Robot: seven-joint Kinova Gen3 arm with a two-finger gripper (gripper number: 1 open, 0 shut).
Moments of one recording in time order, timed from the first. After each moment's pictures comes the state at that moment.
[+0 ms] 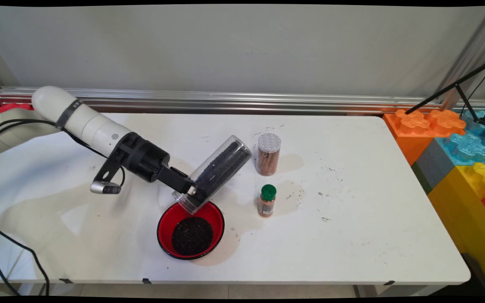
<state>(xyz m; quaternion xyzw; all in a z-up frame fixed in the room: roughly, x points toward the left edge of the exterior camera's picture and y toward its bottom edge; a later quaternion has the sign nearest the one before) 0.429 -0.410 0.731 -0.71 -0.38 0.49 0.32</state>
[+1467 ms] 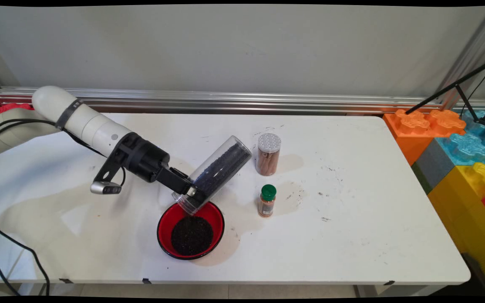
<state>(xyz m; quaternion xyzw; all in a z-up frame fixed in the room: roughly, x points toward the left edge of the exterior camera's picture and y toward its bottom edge) 0.429 -0.410 0.731 -0.72 -0.37 0.49 0.32</state>
